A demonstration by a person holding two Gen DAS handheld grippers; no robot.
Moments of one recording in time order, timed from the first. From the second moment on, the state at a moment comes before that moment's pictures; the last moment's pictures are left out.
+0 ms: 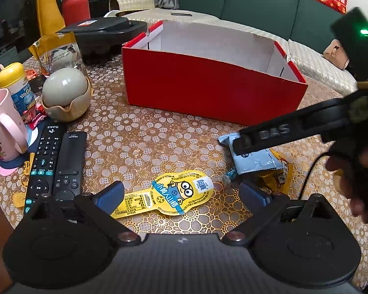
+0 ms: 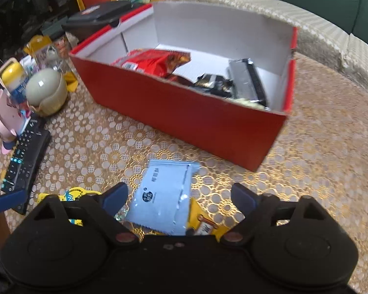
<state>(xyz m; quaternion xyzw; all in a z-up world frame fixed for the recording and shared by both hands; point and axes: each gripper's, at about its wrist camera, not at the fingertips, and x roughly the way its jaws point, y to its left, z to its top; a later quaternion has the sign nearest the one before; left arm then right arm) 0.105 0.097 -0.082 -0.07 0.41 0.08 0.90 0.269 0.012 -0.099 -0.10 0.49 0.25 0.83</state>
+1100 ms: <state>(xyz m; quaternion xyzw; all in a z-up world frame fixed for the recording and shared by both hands) 0.156 0.082 -0.091 -0.02 0.45 0.00 0.89 0.266 -0.033 -0.102 -0.07 0.50 0.26 0.82</state>
